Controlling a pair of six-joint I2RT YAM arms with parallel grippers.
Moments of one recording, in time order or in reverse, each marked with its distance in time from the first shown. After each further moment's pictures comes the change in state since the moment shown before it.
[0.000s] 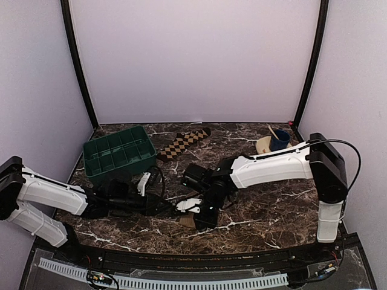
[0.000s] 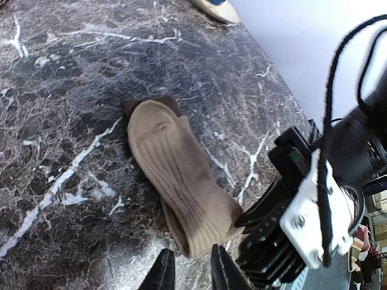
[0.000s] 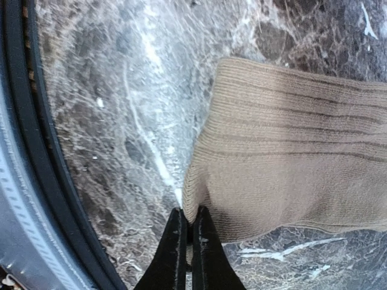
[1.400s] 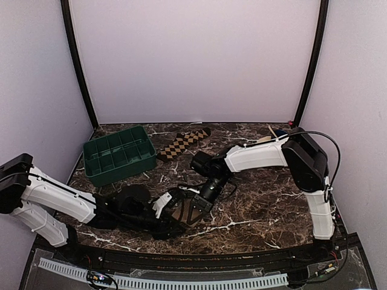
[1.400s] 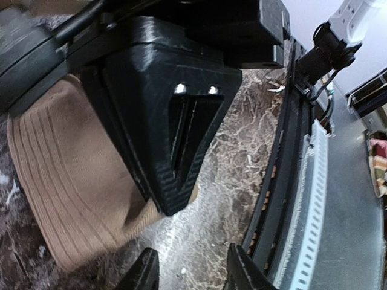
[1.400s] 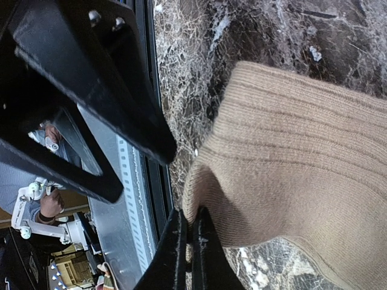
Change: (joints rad) left arm -0.264 0.073 0.057 -0.055 -0.053 0.177; right arm -0.218 0.191 0.129 -0.035 -0.716 0.039
